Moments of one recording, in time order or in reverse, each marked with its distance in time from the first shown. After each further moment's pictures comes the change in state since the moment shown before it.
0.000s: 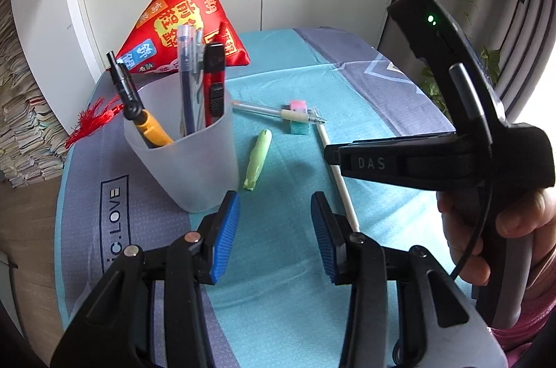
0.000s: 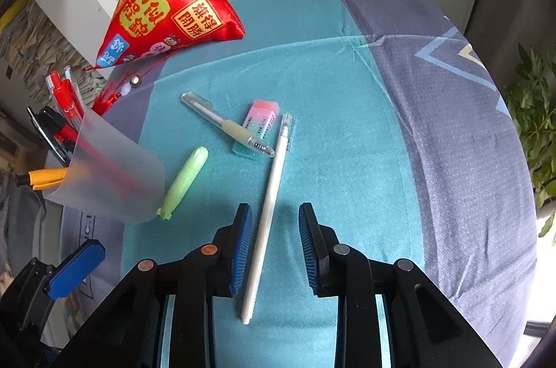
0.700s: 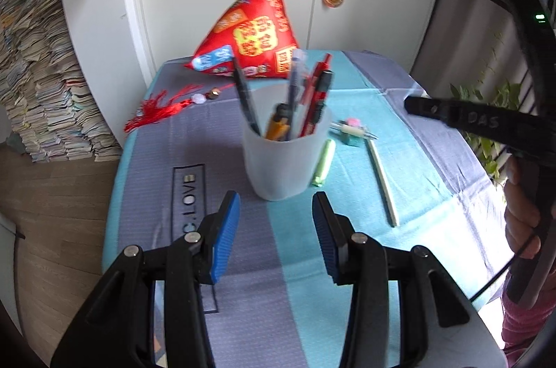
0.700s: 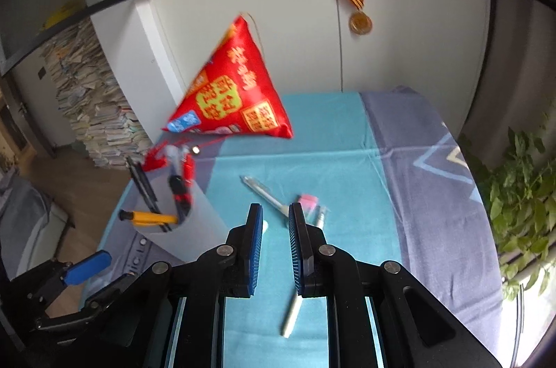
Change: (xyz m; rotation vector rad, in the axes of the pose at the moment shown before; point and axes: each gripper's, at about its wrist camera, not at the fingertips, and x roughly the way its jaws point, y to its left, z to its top) left arm -0.043 0.043 -0.014 -0.087 -0.050 0.087; right arm -0.082 0.036 0.002 -0.107 -0.300 0.012
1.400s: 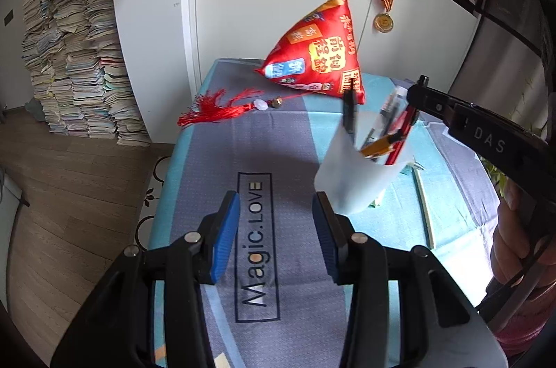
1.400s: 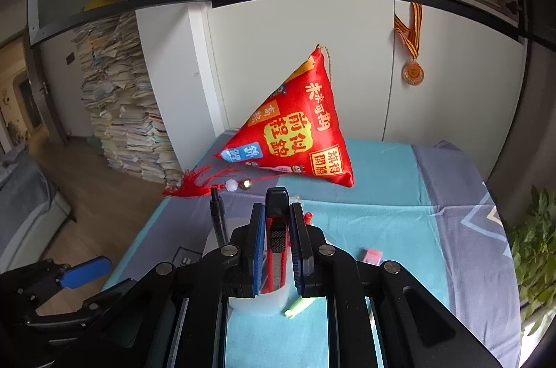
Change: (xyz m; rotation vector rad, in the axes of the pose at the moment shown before) left arm -0.013 0.064 0.003 -0.146 -0.047 0.082; right arm 0.010 0.085 0.016 -0.163 -0.177 0.064
